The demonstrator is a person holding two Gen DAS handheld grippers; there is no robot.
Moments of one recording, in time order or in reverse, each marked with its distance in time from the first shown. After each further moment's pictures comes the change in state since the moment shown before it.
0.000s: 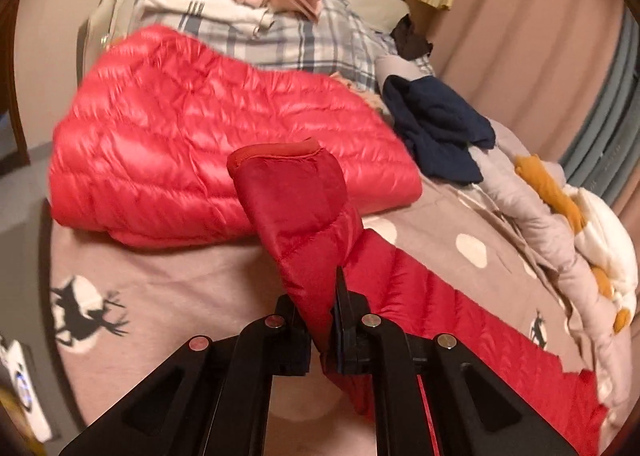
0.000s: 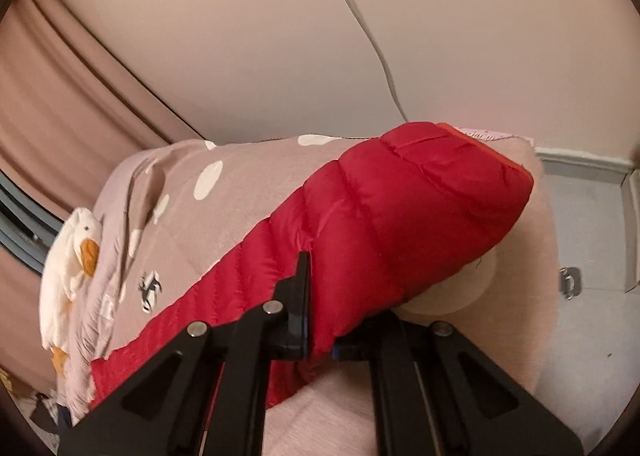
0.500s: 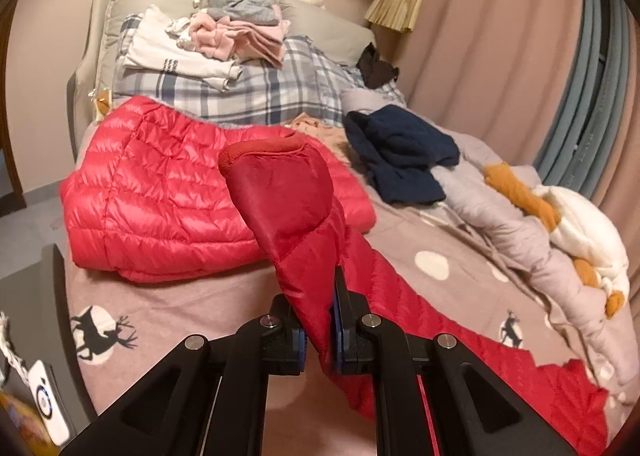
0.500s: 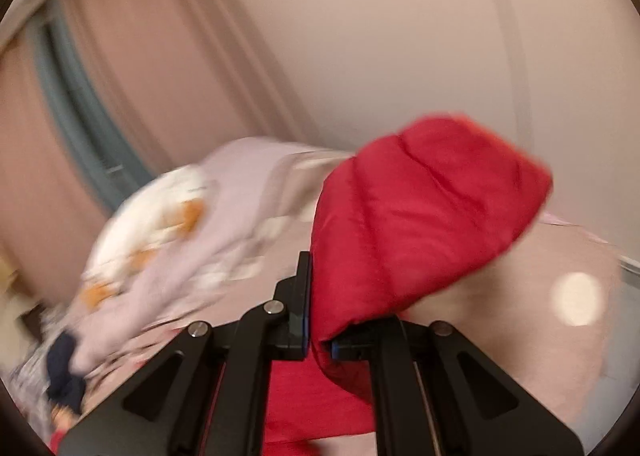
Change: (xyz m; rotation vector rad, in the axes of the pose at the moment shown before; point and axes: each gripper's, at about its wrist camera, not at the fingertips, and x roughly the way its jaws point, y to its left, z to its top) left arm -0.041 -0.026 0.007 0.088 -0.120 -0.049; right arm -0.091 0.233 -0.051 -0.393 -0.090 0.380
